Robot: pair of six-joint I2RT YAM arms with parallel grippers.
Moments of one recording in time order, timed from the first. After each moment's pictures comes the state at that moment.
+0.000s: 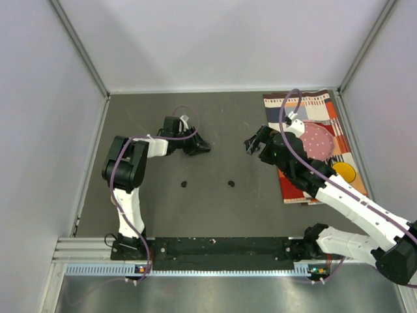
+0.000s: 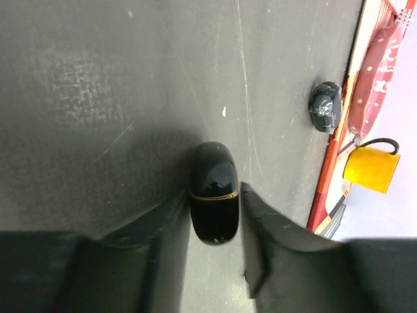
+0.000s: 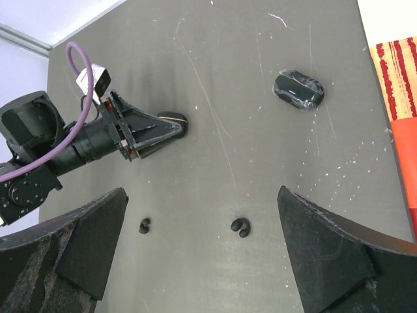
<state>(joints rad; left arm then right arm) -0.27 2.02 1.12 0.15 0.57 -0.80 0.71 1.03 0.91 -0.34 0.39 0.82</state>
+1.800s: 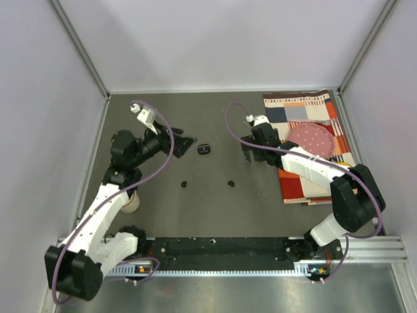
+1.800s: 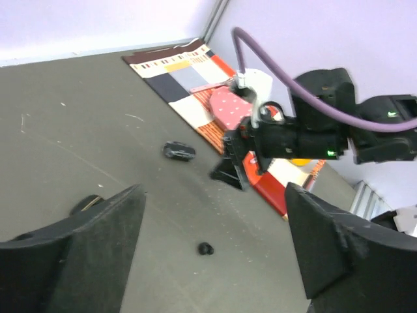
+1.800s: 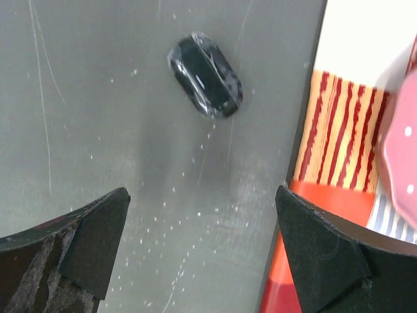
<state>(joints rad) -0.24 1.00 0.80 0.21 0.60 -0.44 0.57 1.51 0.97 -0.29 0.31 0.20</state>
